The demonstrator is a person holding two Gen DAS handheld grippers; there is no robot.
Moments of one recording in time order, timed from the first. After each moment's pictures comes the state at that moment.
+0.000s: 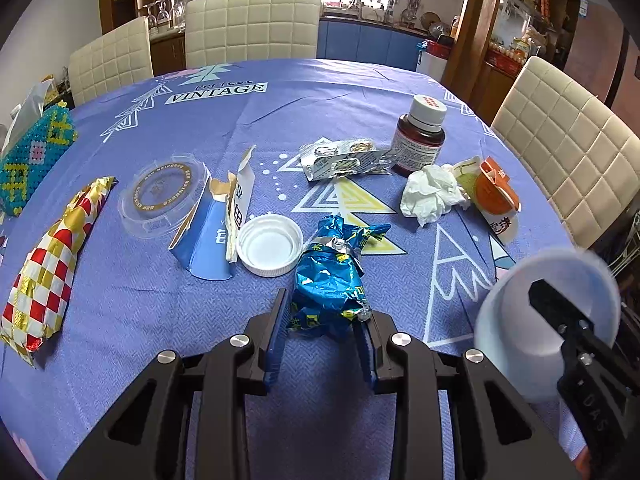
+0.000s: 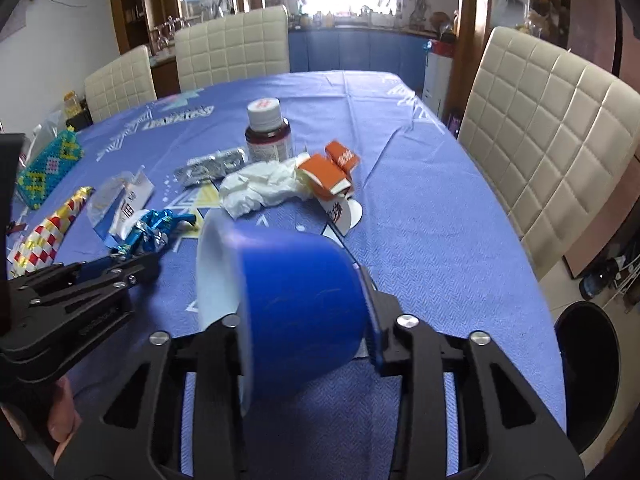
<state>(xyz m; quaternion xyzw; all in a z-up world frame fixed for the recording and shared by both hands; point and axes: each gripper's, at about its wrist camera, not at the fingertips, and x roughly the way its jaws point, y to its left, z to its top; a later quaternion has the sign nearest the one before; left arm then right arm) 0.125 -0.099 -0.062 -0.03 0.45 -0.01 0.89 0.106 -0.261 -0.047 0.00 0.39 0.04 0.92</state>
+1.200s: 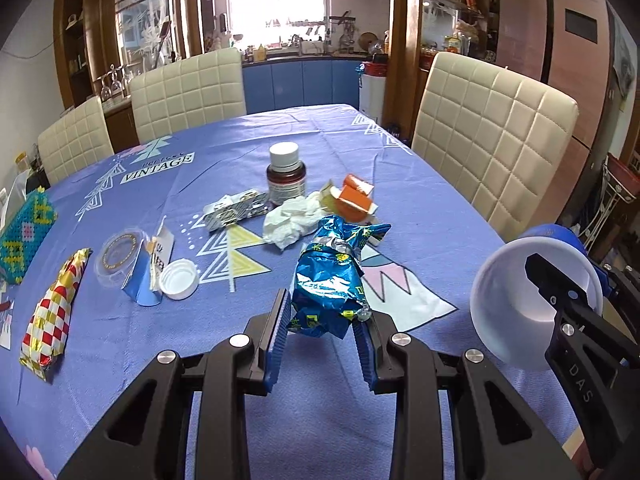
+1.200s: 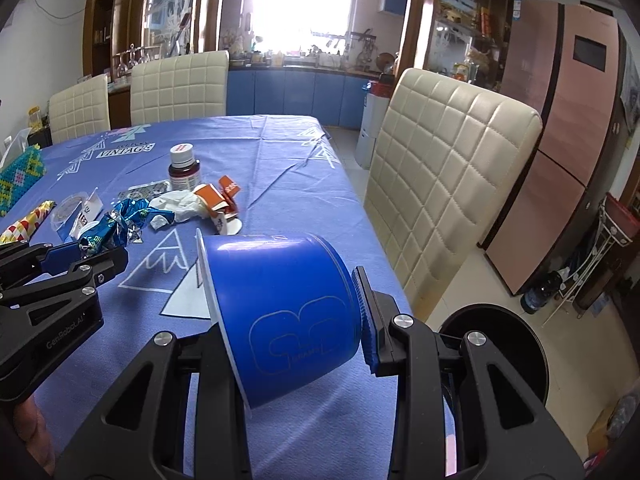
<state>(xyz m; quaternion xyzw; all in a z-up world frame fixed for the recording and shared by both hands) 0.075 -0.189 -0.018 0.05 0.37 -0.08 0.92 0.045 -0.338 -0.017 -0.03 0.32 -0.06 0.94</state>
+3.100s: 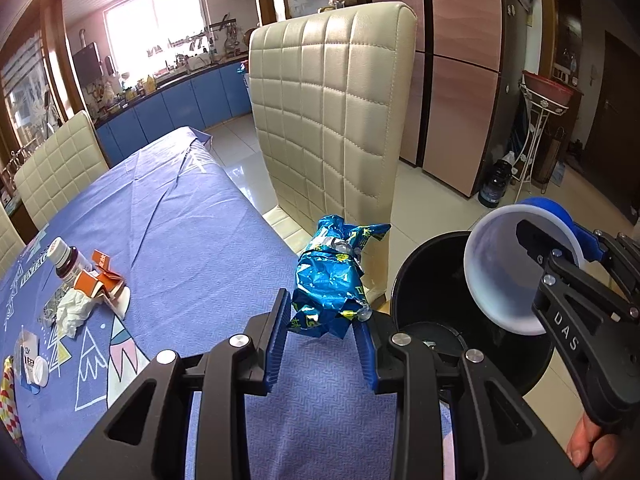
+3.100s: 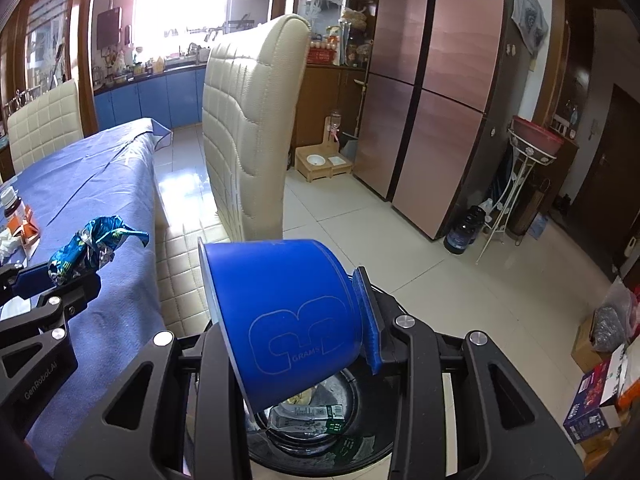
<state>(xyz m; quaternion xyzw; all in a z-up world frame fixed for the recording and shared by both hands) 0.072 -0.412 -0.037 0.16 0.37 -0.23 0.89 0.017 -0.539 -0.045 0.04 0.33 -0.24 0.91</state>
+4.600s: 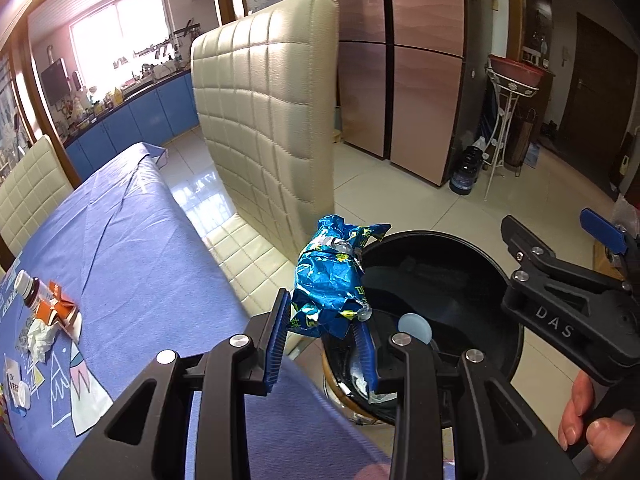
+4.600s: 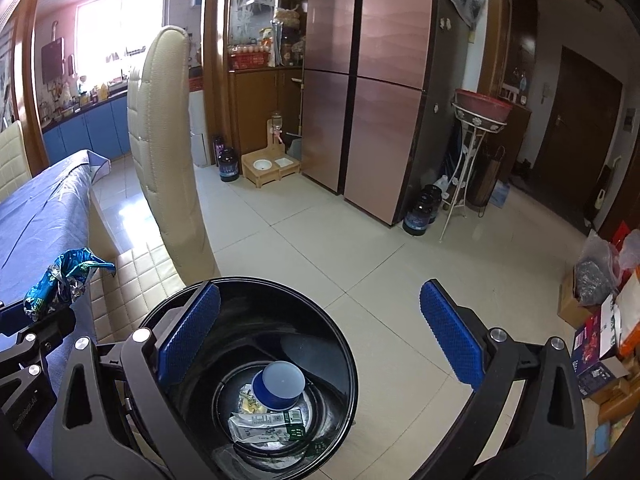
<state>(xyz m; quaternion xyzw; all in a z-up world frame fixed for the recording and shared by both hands) 0.055 -0.466 -0.040 0.18 0.37 -0.28 0.87 -0.012 -0.608 -0.053 0.09 0.31 -0.33 0.88</state>
